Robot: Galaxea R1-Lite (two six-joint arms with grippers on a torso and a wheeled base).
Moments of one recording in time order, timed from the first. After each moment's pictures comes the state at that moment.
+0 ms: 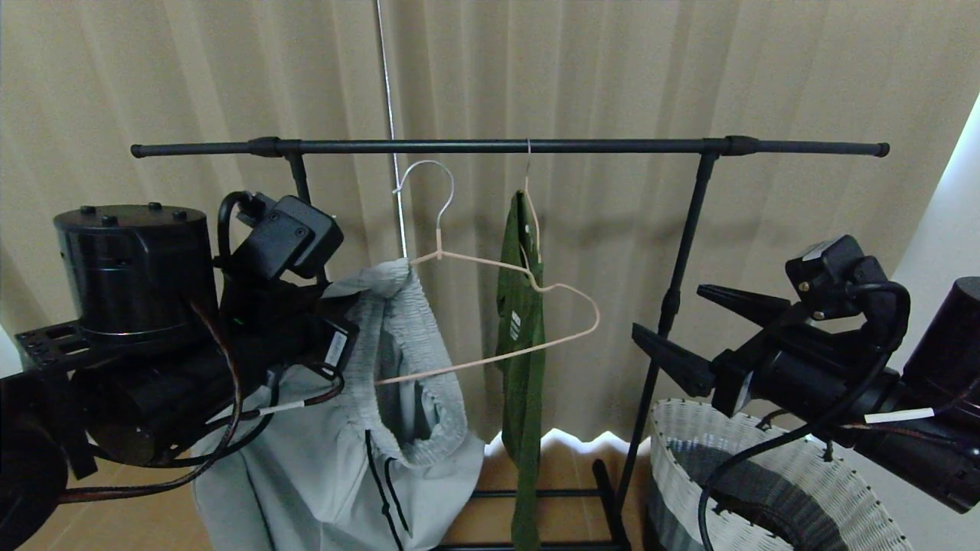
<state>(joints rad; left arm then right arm) -0.52 1.51 -0.73 -0.54 0.27 0.36 0.50 1.52 -0.44 -1.01 0.04 -0.07</state>
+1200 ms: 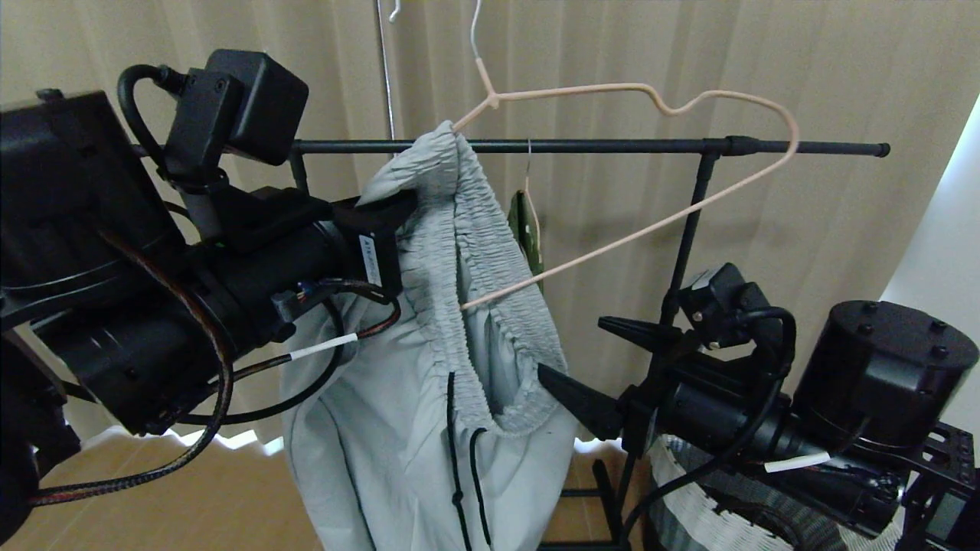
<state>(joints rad) -0.68 1.49 -0.85 -0.72 0.19 0.11 0.72 1.67 -0.52 -1.05 0.03 0.06</state>
